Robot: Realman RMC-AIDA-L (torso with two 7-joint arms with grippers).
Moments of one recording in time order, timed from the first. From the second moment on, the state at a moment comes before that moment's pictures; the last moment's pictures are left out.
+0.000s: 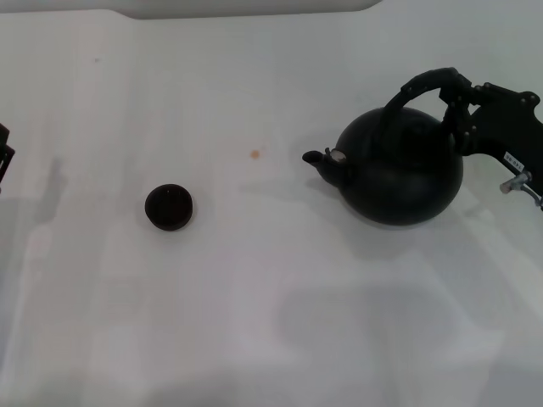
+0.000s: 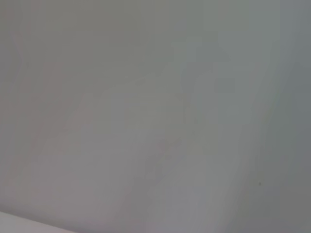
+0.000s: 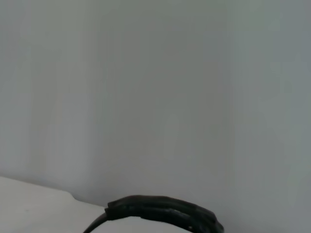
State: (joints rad) left arm -0.24 -2.08 0.34 -0.16 -1.99 -1.48 2.72; right arm 0.04 2.01 -1.82 -0.83 2.78 0.78 -2.57
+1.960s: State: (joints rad) left arm -0.24 -2.08 0.34 -0.14 -2.01 -1.48 2.72; right arm 0.07 2.01 -1.39 -0.44 2.76 1.16 -2.51
